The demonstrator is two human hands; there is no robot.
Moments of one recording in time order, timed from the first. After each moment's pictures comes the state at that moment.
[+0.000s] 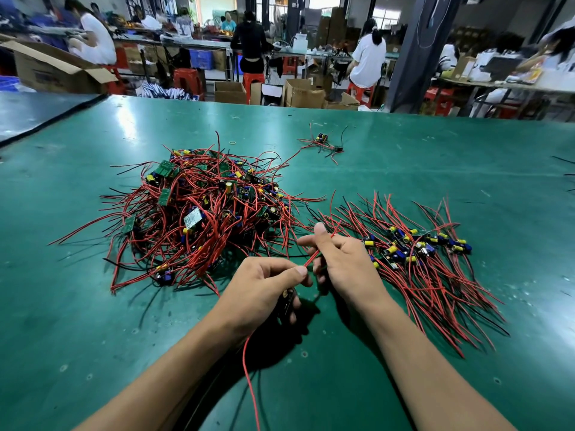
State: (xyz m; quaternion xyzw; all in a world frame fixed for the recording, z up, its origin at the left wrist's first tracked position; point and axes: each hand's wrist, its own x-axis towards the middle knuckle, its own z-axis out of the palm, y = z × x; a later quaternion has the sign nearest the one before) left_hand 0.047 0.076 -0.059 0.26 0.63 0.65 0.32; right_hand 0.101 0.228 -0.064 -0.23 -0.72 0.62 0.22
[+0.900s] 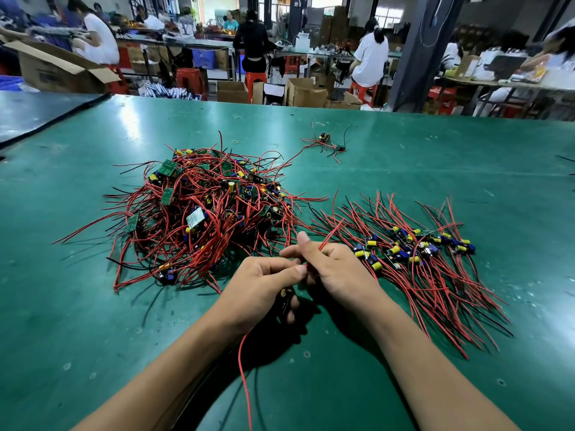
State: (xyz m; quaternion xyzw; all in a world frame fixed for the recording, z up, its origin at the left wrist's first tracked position) left_hand 0.044 0.074 -0.058 0.25 0.61 0.67 0.35; right_hand 0.106 0.213 -0.059 -0.15 -0.70 0.69 0.09
